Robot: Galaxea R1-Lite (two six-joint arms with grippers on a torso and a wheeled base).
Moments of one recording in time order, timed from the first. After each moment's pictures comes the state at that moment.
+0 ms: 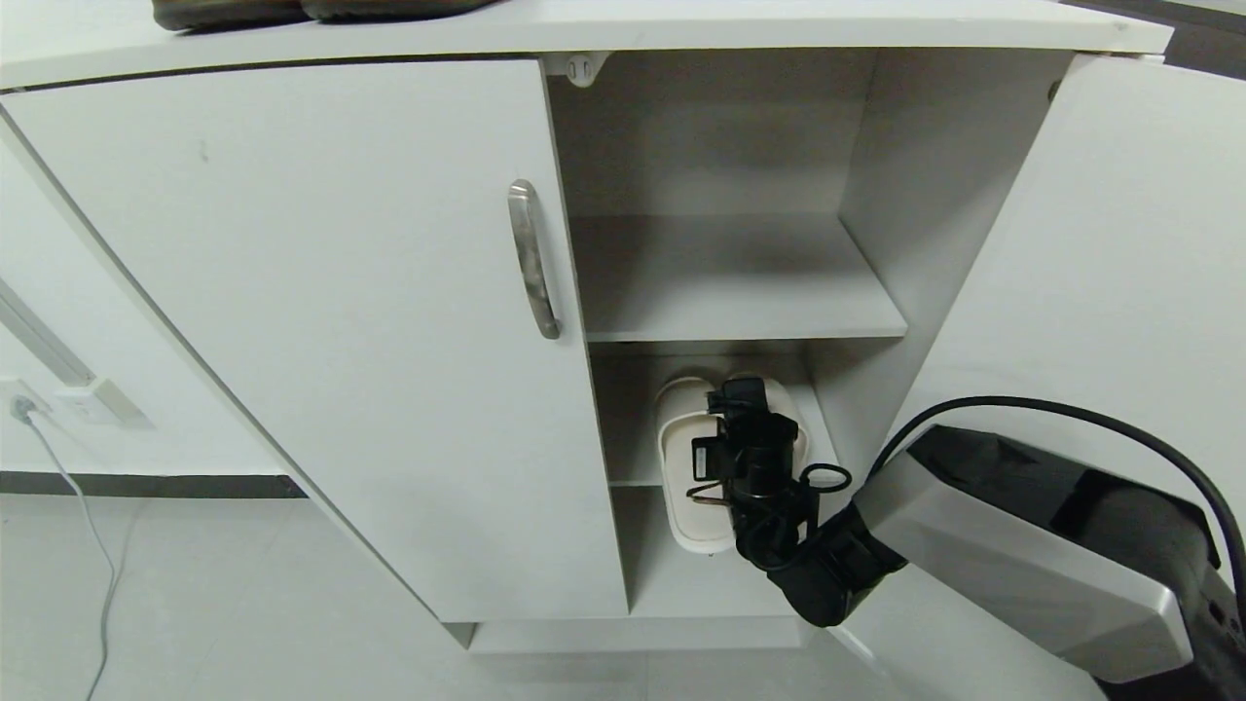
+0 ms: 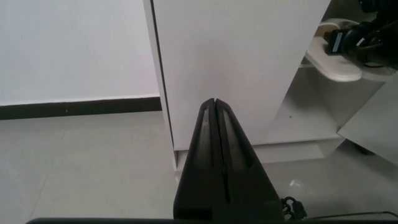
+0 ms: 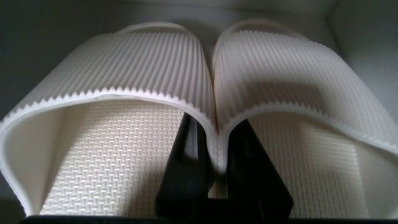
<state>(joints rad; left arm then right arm) 0.00 0.00 0.00 0.00 -0.04 0.01 0.69 2.48 -1.34 -1.10 -0.63 0.04</state>
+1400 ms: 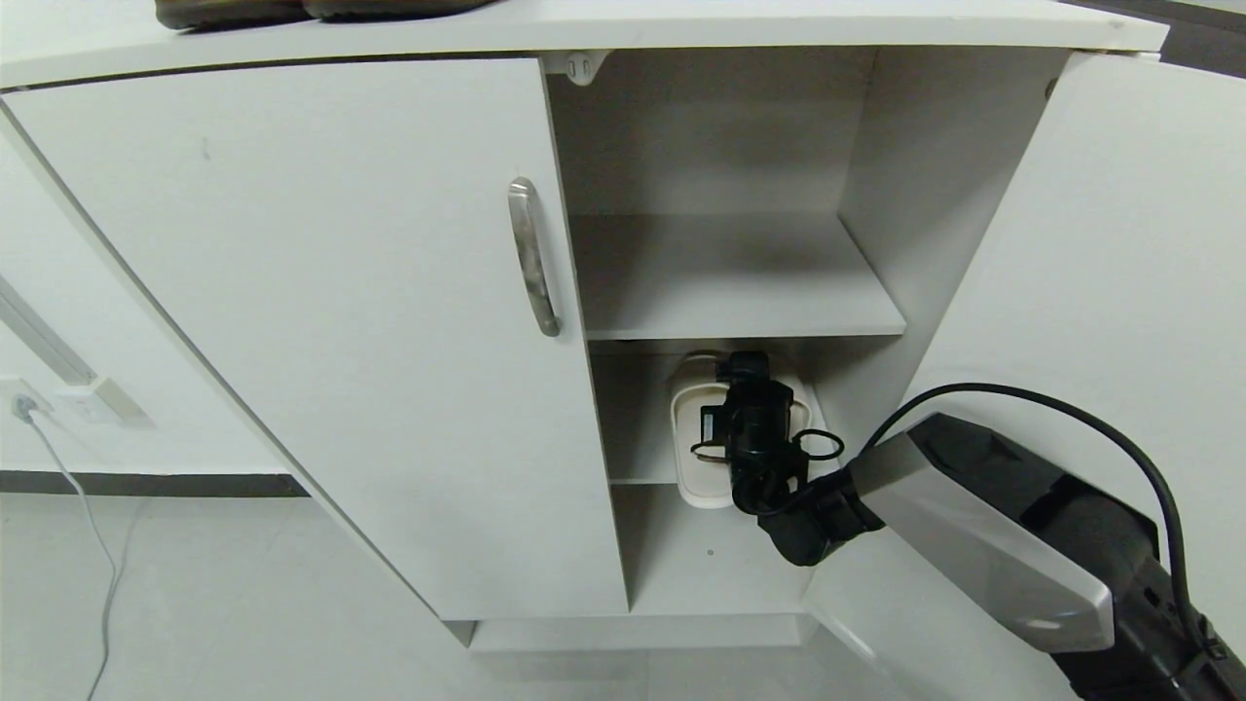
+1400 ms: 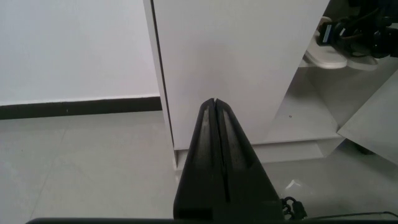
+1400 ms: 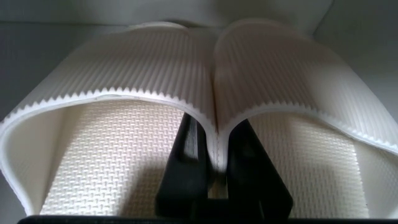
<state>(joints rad) 0.00 0.00 0.00 0.00 -0.04 0.01 0.62 2.58 -1.63 -0.92 -0.63 0.04</state>
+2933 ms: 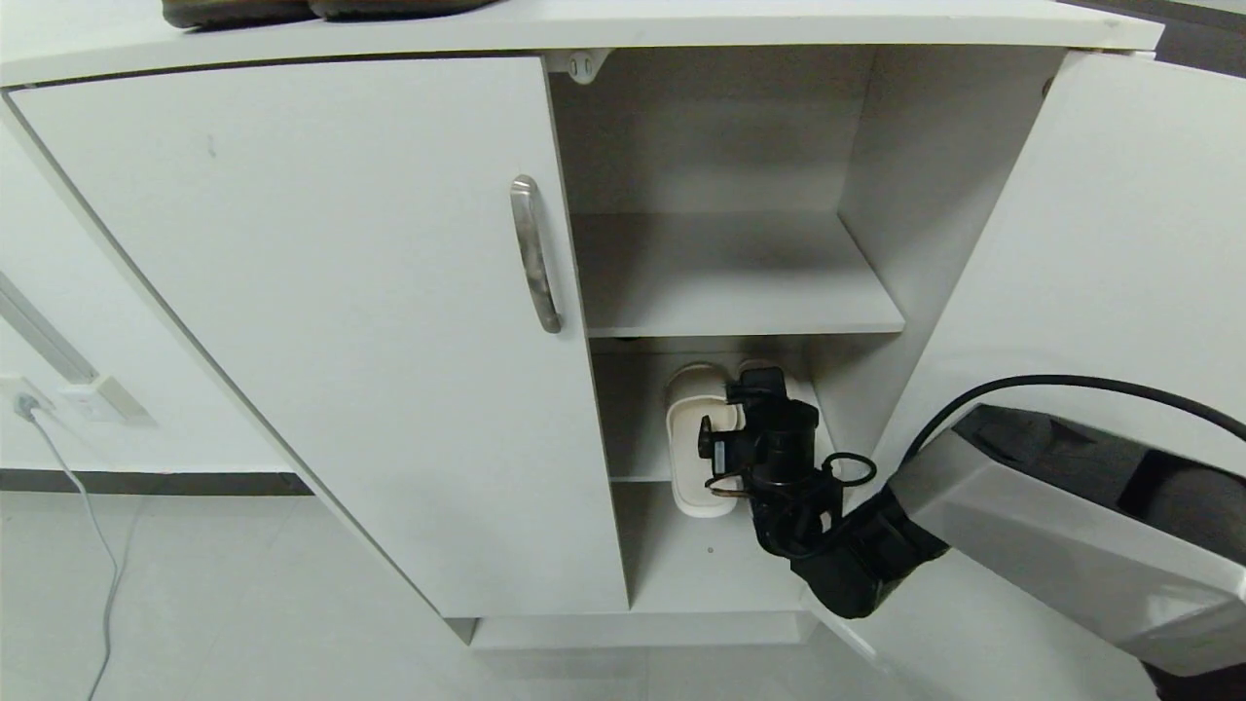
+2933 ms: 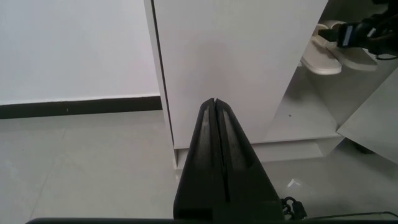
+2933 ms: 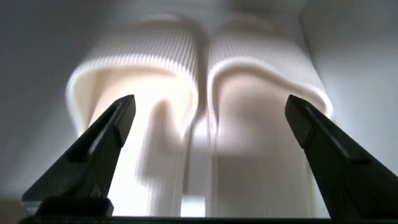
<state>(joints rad) 0.00 0.00 0.00 0.00 -0.04 0.01 0.68 2.38 -1.23 -1.05 -0.64 0.04</state>
